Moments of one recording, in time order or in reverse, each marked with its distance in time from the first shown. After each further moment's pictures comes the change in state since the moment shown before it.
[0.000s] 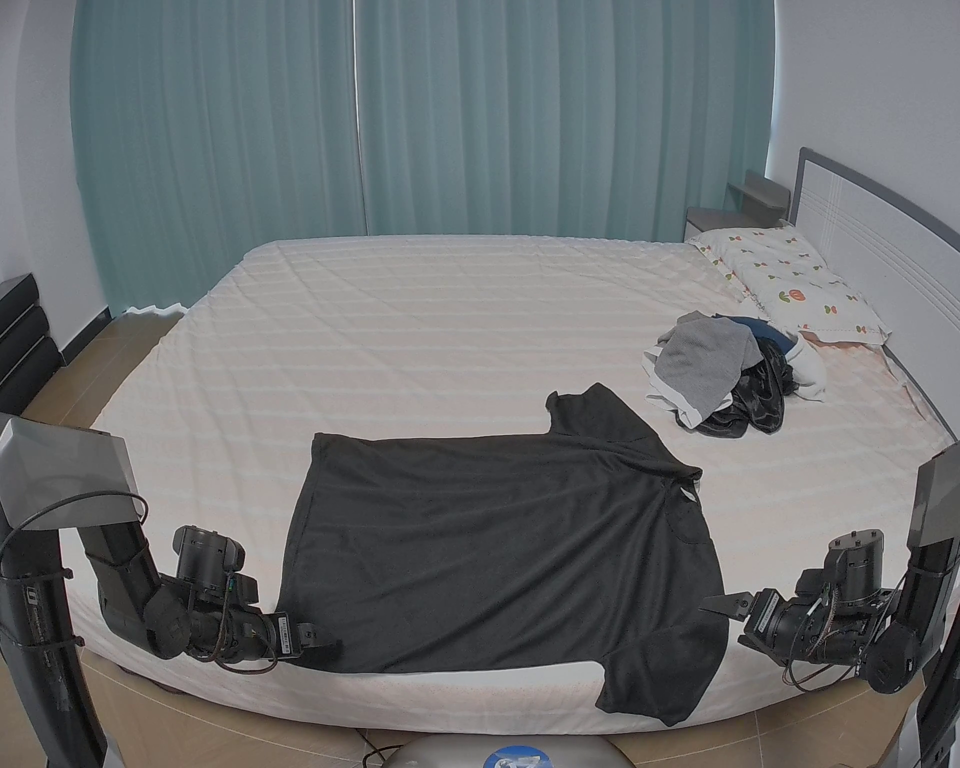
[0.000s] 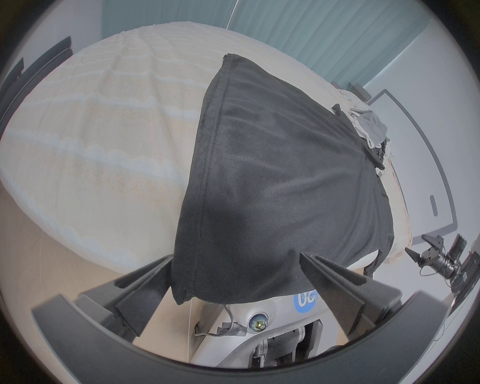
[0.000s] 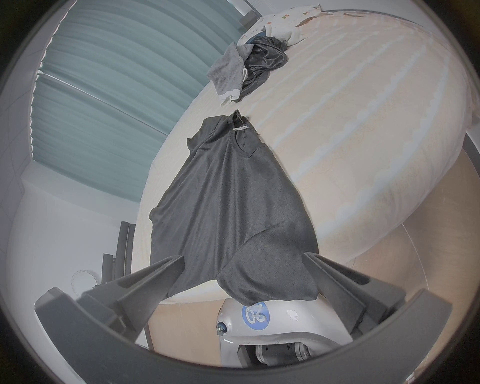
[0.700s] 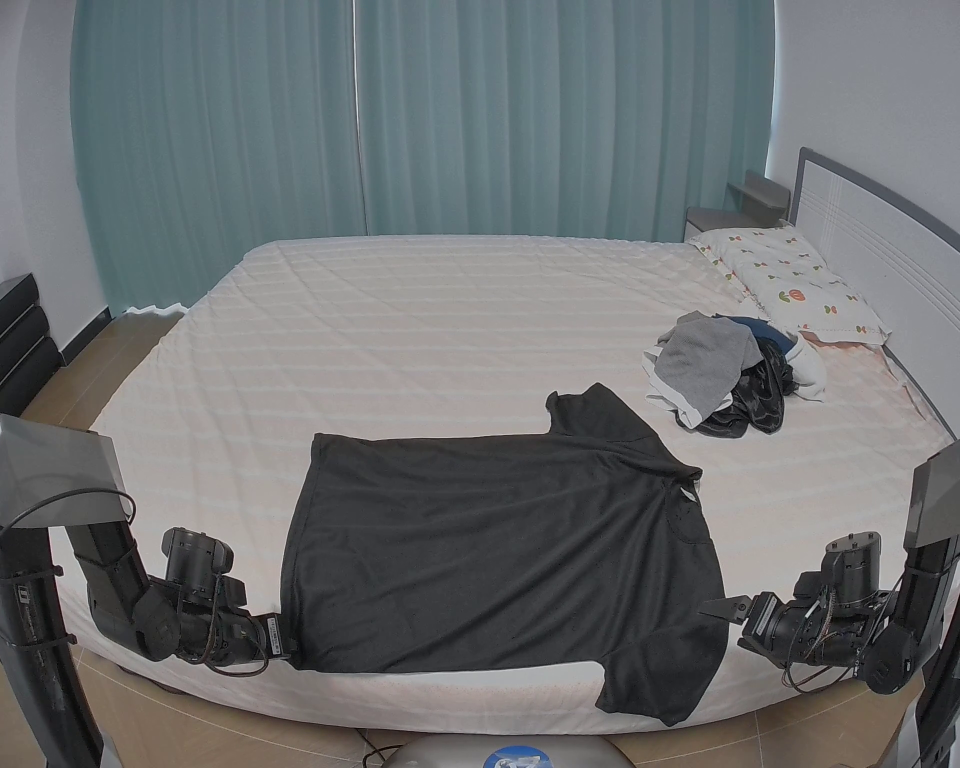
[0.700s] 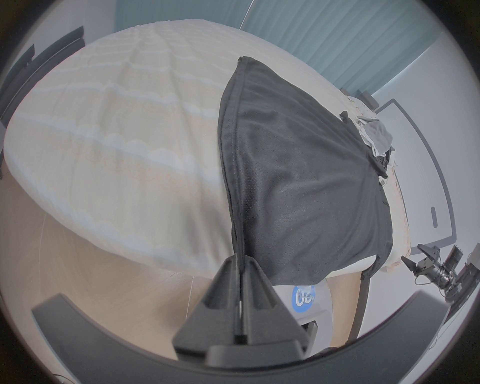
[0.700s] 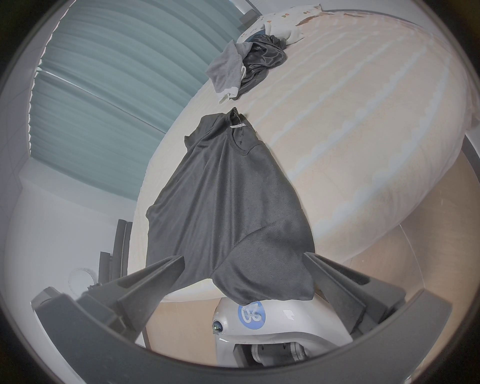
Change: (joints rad) left arm 0.024 -0.026 0.035 0.003 0.002 -0.044; right arm 0.004 0.015 0.000 0.000 -0.005 -0.007
